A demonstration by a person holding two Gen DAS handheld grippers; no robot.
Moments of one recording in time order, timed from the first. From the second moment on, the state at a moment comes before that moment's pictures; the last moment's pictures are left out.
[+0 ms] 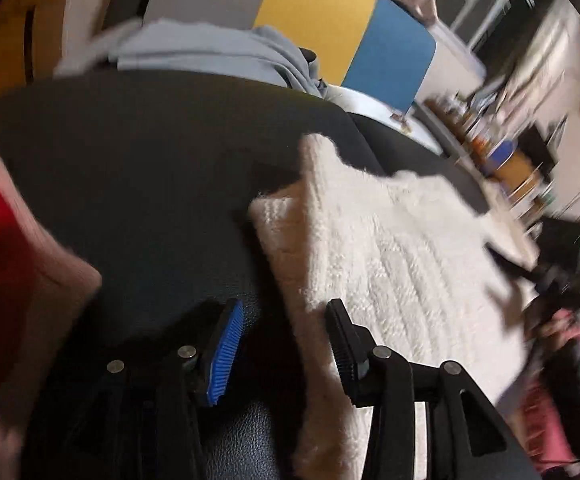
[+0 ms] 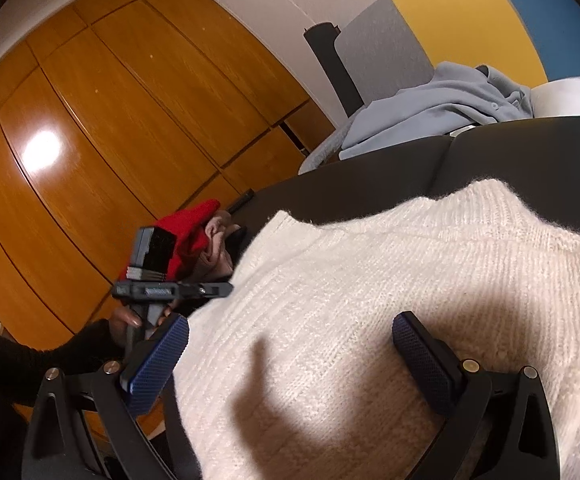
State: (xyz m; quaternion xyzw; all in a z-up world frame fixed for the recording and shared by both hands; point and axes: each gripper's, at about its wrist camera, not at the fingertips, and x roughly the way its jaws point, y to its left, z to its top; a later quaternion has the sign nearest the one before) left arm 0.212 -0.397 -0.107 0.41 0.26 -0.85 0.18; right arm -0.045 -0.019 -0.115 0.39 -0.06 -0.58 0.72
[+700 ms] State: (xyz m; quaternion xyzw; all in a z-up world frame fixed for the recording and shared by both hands) left arm 0.216 -0.412 -0.085 0.40 0.30 -0.84 0.20; right arm -0.018 0.016 -0.081 0.36 0.05 -0.67 0.64
